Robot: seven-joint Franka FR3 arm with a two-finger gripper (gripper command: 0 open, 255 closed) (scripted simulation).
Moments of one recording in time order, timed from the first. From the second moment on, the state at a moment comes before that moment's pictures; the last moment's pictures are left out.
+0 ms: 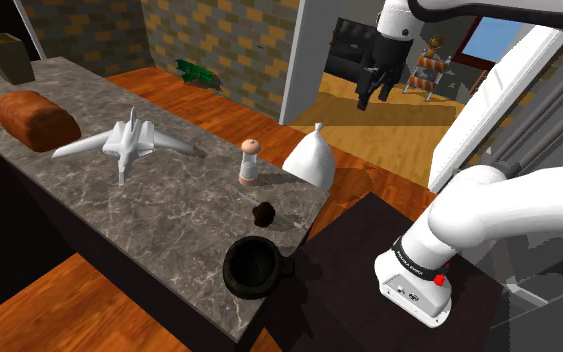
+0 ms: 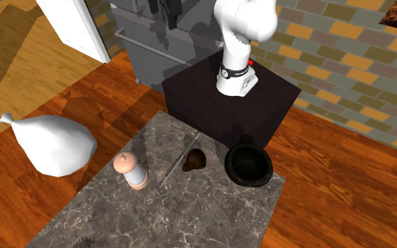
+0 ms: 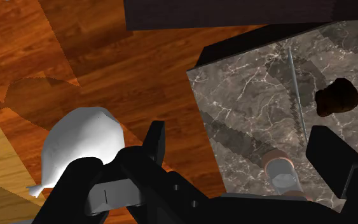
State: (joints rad) arm 0.00 -0.76 -0.03 -2.40 -0.10 1.60 0.03
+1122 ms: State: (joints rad) arm 0.08 -0.65 0.14 -2.76 0.09 2.16 0.32
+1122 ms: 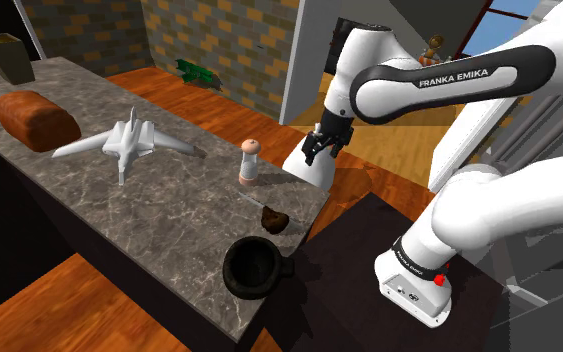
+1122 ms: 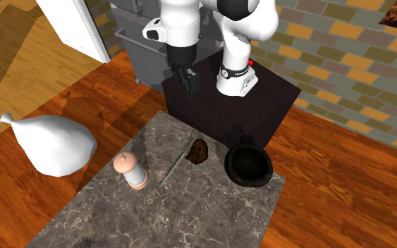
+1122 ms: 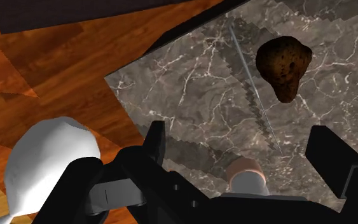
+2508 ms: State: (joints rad) arm 0.09 0.08 0.34 -2.71 -0.10 2.94 0.84
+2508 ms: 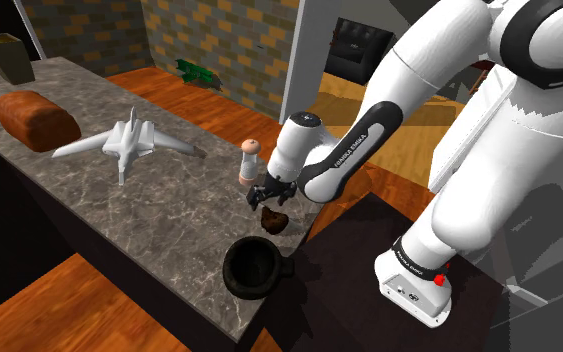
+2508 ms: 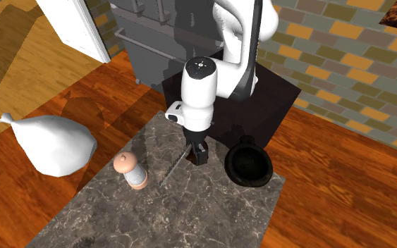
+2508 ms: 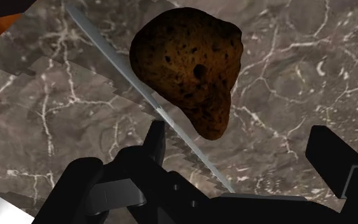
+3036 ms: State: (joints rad) arm 0.11 0.13 0.31 -2.70 -0.18 2.98 0.90
